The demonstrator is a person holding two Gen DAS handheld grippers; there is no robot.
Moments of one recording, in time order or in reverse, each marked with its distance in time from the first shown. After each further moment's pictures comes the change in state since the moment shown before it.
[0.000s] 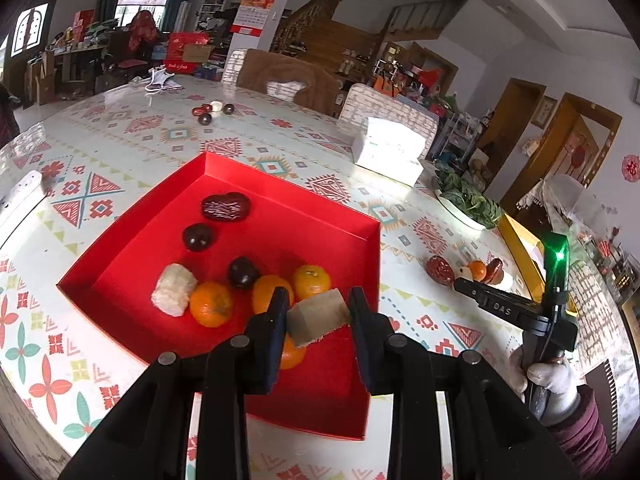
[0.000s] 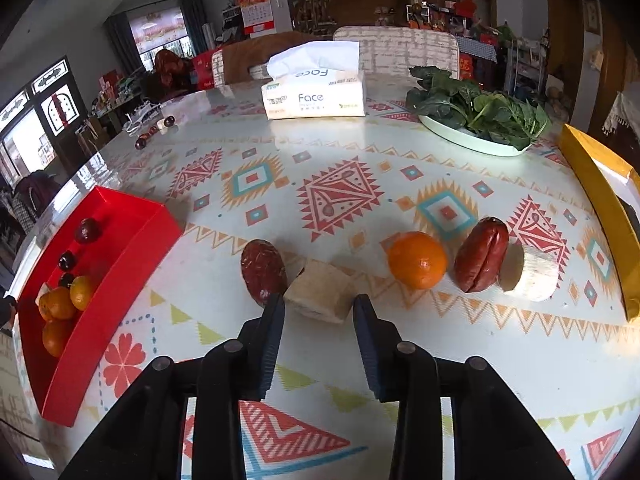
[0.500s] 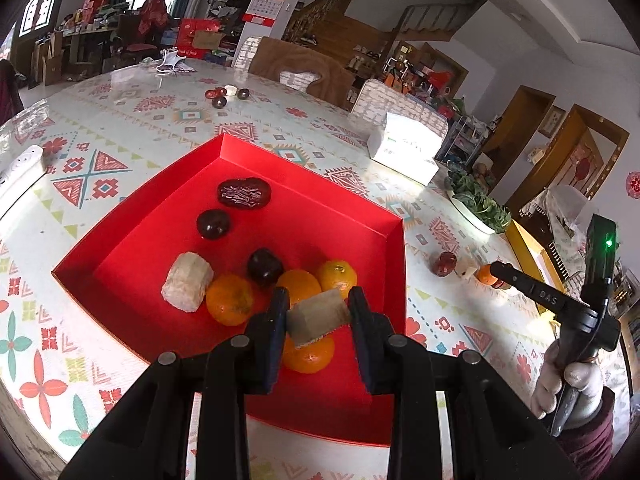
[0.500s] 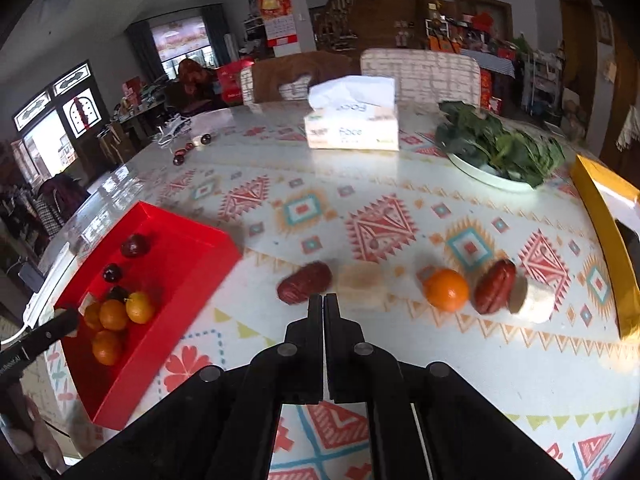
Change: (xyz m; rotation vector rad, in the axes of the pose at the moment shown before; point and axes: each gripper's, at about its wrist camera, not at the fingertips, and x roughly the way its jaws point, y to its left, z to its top) left arm 0.014 0.021 -0.002 -0.052 0.023 -0.008; right arm -0.035 0.031 0.018 -0.042 -0.053 0.063
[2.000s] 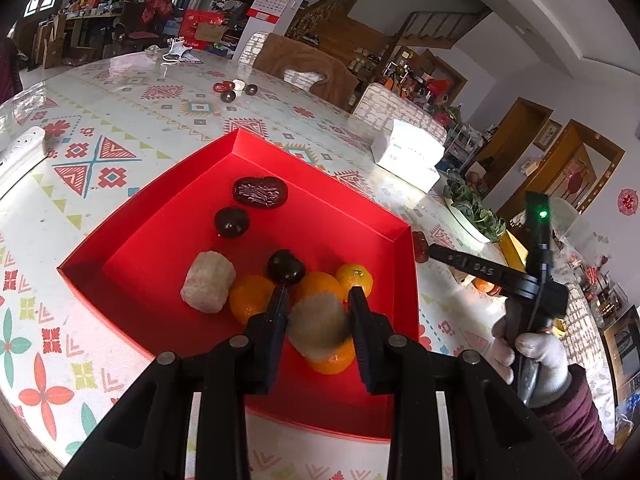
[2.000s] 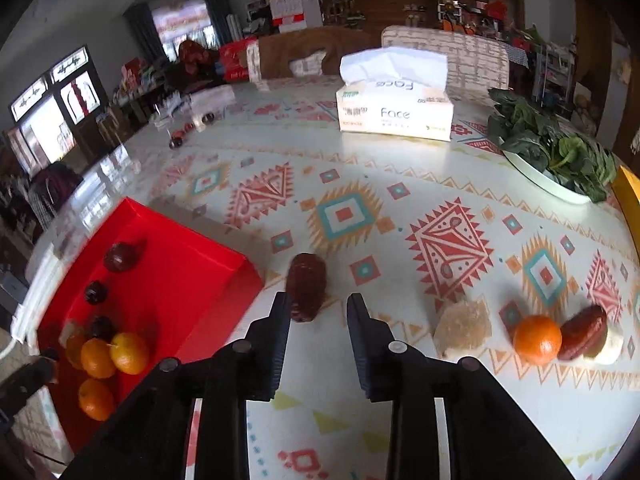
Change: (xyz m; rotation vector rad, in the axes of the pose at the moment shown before) left arm -0.004 0.022 0.000 -0.048 0.000 -0.044; right arm 0.079 0.036 0.029 -0.015 0.097 -0.001
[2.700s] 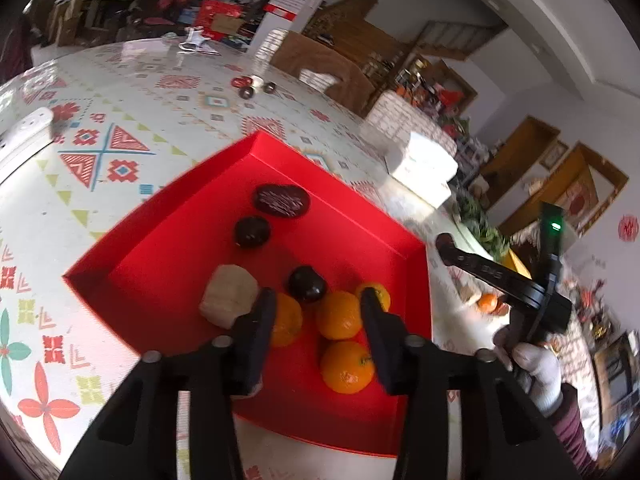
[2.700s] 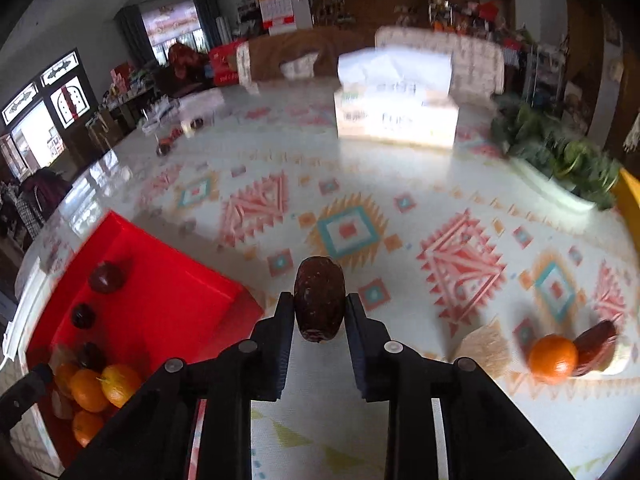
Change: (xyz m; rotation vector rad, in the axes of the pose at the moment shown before) left arm 0.003 0.024 0.014 -0.100 -0.012 -0.009; right arm 0.002 0.011 0.012 0.029 -0.050 -0.030
